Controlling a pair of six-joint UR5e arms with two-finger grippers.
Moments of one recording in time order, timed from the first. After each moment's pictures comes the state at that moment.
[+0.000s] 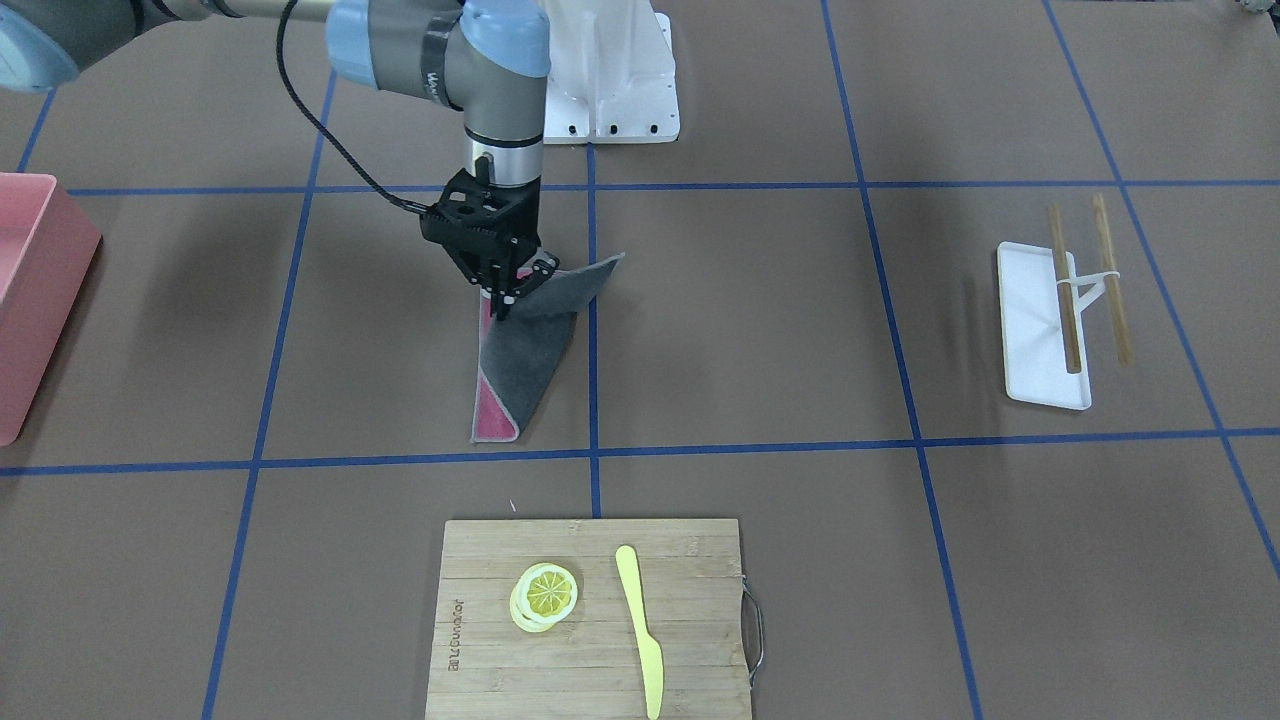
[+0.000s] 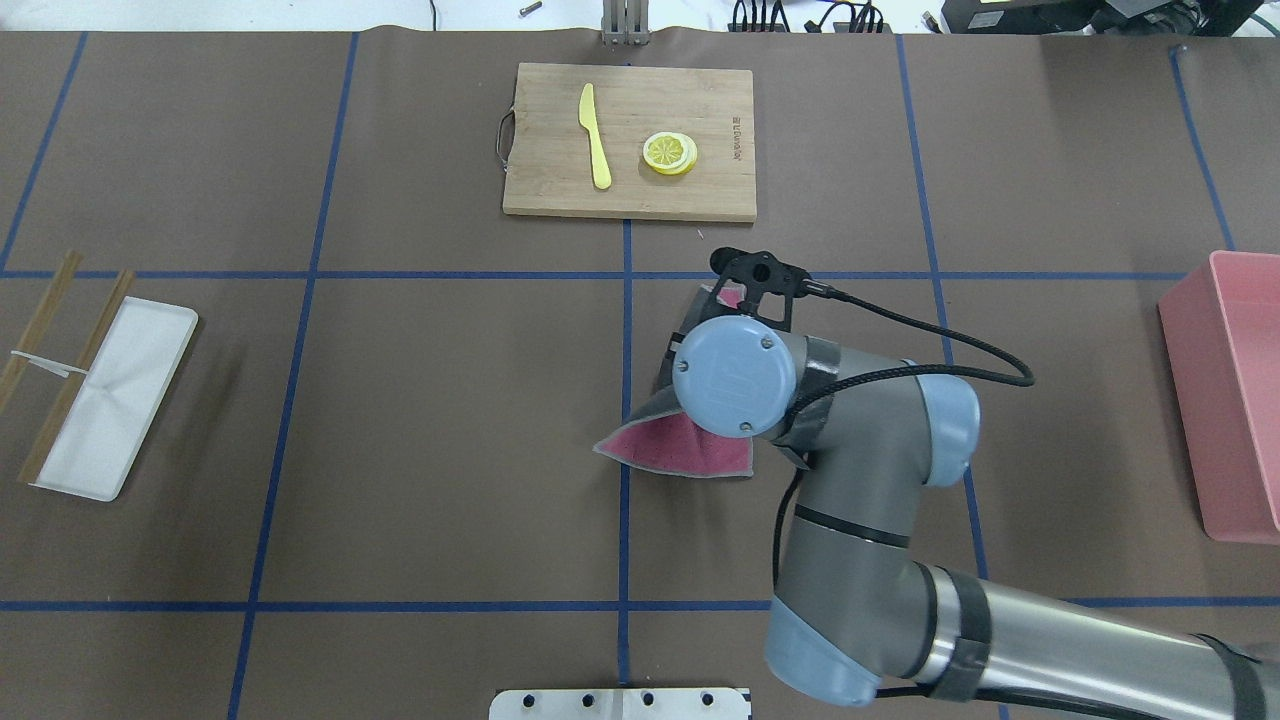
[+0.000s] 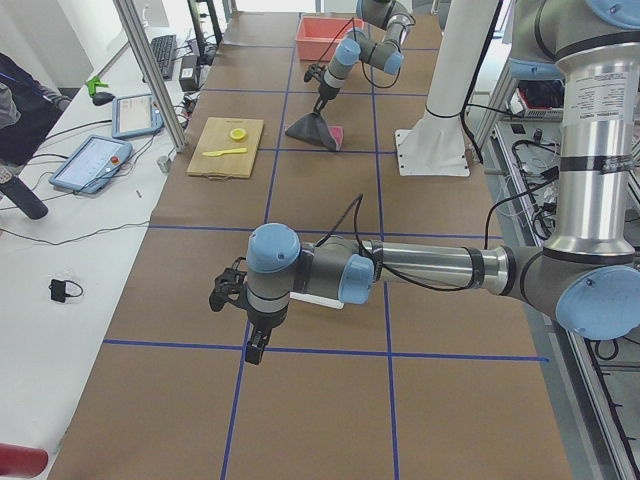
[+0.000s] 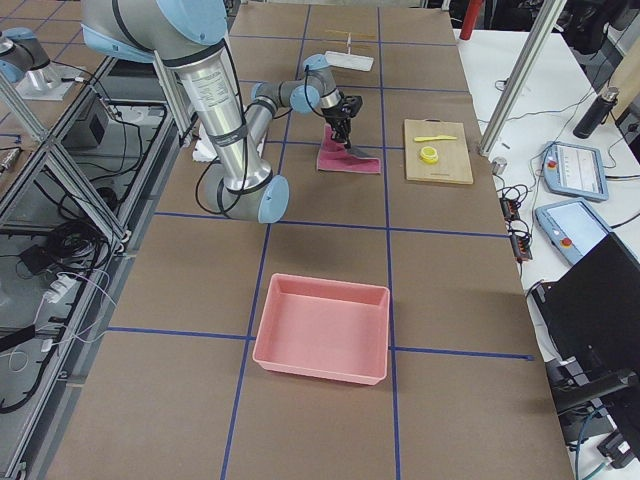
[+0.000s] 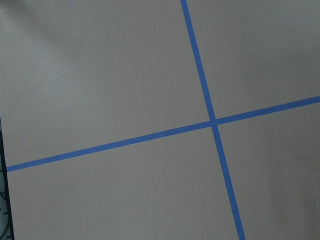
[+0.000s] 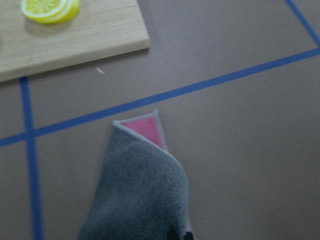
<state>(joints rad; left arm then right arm) -1.62 -1.53 -1.67 -1.71 -2.24 0.13 0.41 -1.01 1.86 -1.75 1.44 1.55</state>
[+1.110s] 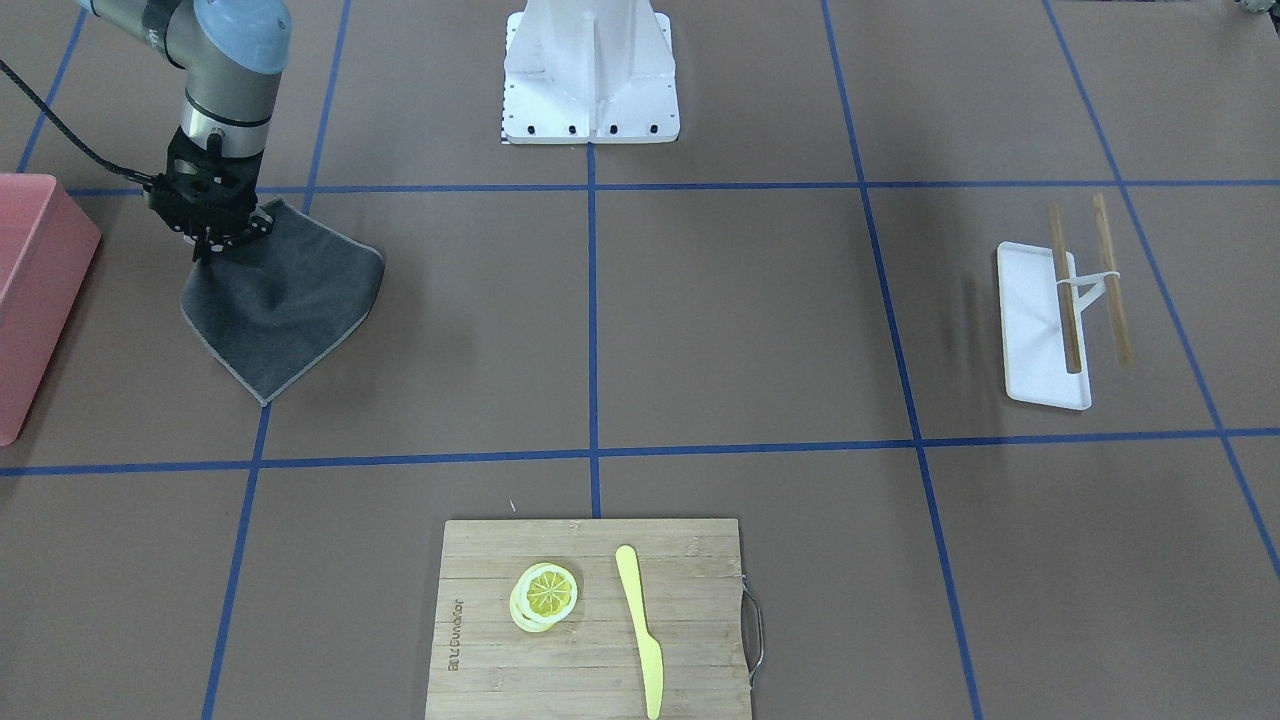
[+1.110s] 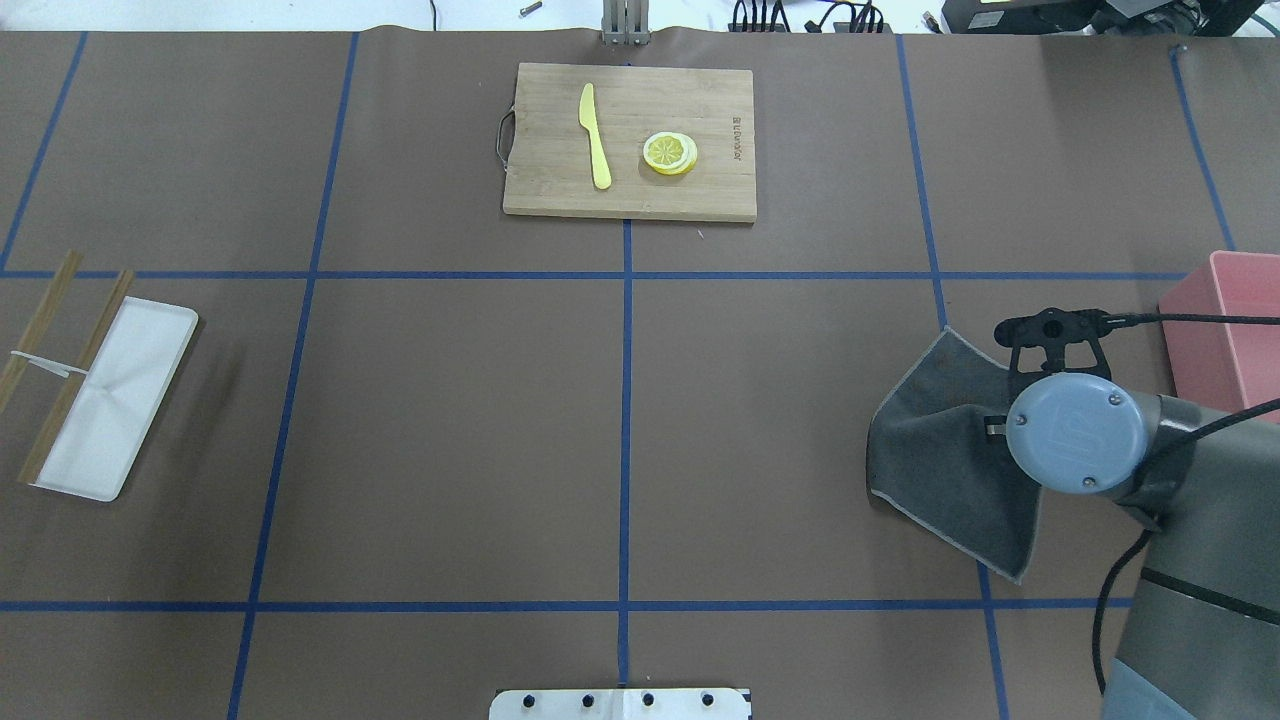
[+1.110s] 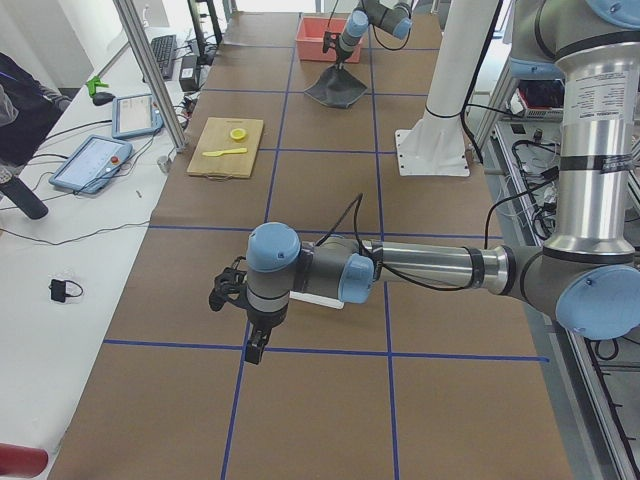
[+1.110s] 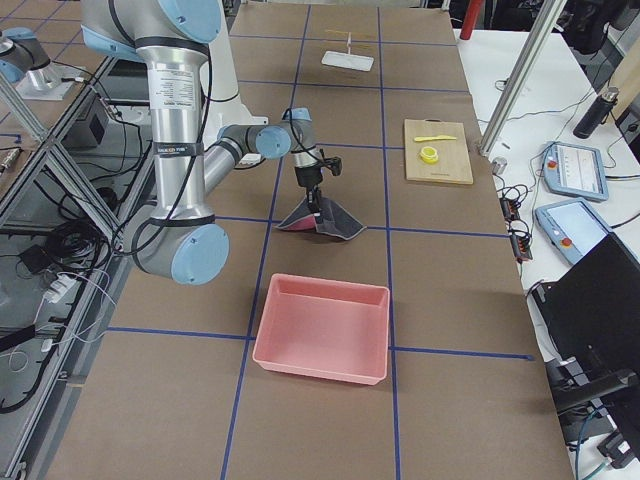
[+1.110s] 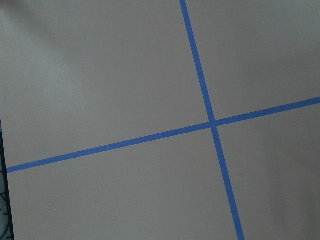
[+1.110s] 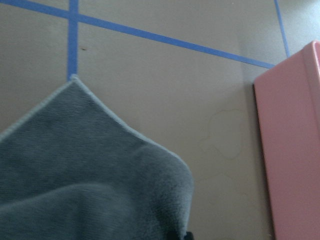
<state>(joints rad) -1.62 -1.53 -1.67 -1.71 -2.24 0.13 0.46 -1.47 2.13 -1.88 1.46 1.22</state>
